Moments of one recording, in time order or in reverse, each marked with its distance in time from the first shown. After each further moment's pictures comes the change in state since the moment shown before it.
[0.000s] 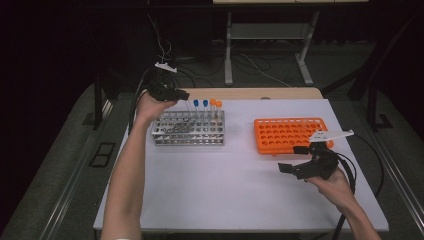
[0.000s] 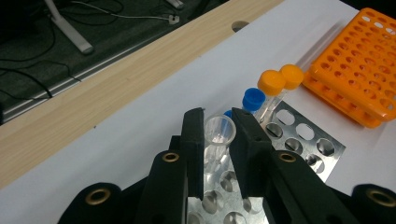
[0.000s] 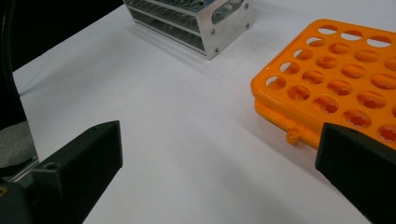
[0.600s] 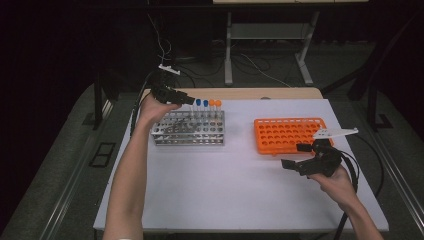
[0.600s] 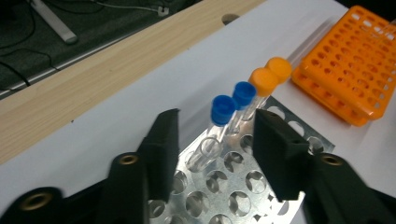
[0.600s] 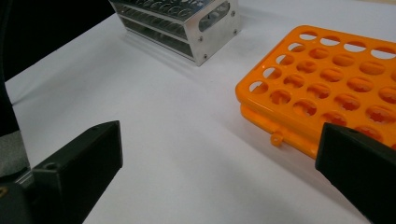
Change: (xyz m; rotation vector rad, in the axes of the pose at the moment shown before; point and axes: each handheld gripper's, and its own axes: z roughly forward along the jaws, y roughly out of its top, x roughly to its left) left arm -0.004 -0.003 0.004 0.006 -0.036 -0.037; right arm -0.009 0.003 -0.005 -0.017 -0.021 0.022
